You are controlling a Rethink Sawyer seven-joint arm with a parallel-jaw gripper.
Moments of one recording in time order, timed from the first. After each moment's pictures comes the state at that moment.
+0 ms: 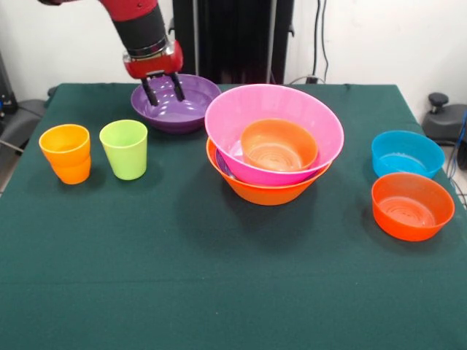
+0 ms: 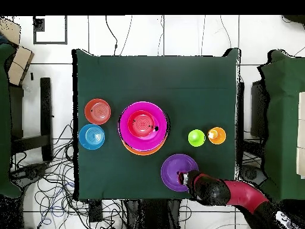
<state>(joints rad) -1.16 -0.48 0.43 2.06 -0.74 0.34 1.65</state>
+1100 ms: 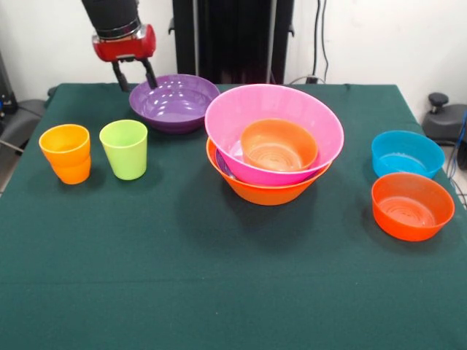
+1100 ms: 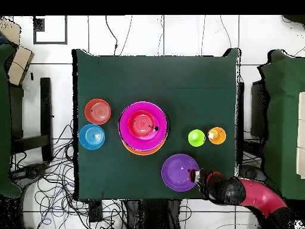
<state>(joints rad) -1.20 -0.61 0.48 2.06 -0.67 0.45 1.65</state>
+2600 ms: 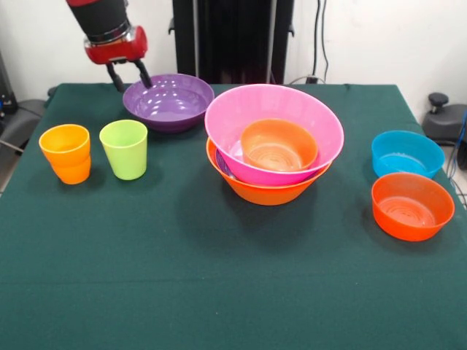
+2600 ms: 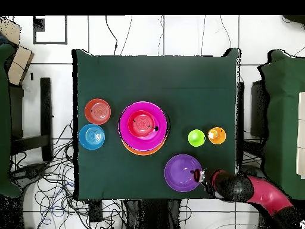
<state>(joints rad) -1.28 -0.57 0.57 2.02 -0.68 0.59 1.65</state>
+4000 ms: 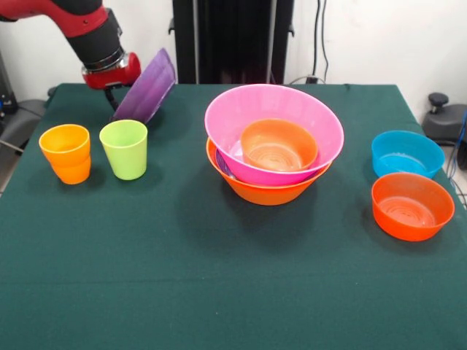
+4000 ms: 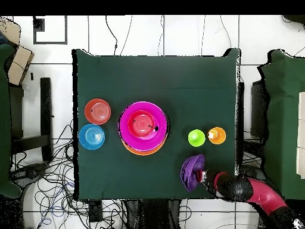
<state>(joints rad) -1.40 -0.37 0.59 1.92 -0.83 0.59 1.65</state>
